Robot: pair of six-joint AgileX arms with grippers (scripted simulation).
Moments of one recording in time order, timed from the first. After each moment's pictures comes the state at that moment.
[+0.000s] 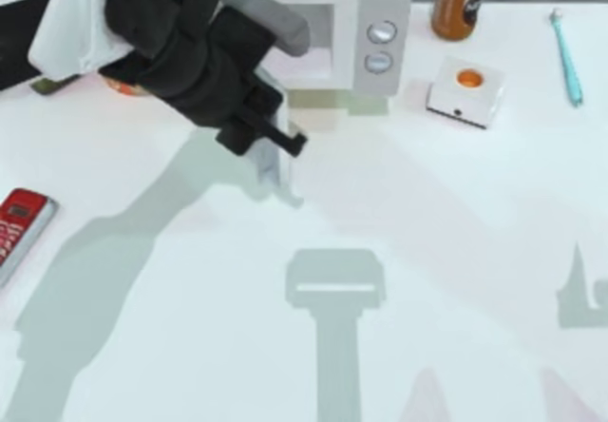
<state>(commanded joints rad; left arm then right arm) -0.49 1.76 1.40 -0.69 0.14 0.25 0.00 0.00 0.00 0.00 0.00 0.00</state>
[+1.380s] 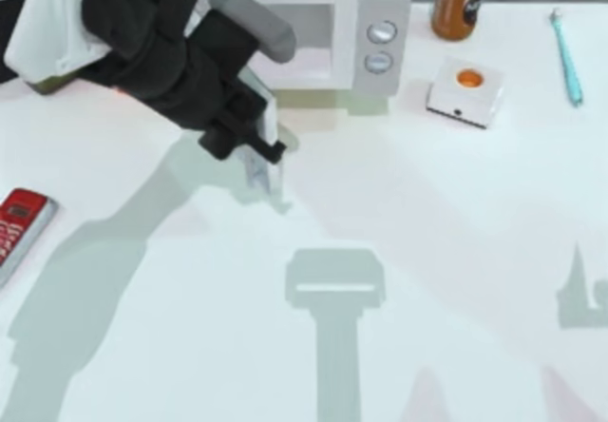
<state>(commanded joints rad) -0.46 1.74 1.37 -0.70 0.19 0.33 0.00 0.00 0.00 0.00 0.00 0.00</state>
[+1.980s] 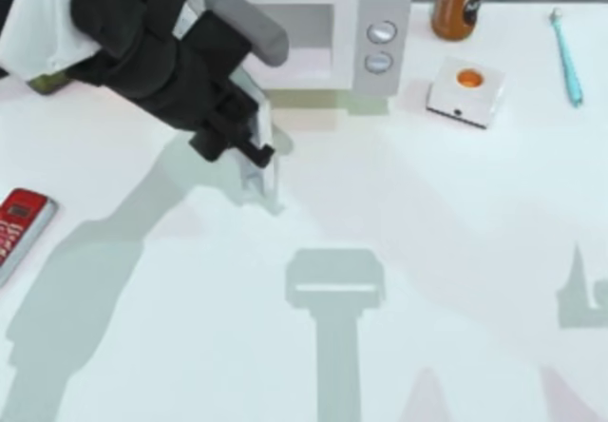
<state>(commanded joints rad) -0.44 1.73 1.36 -0.72 0.22 0.38 0.00 0.00 0.00 0.00 0.00 0.00</state>
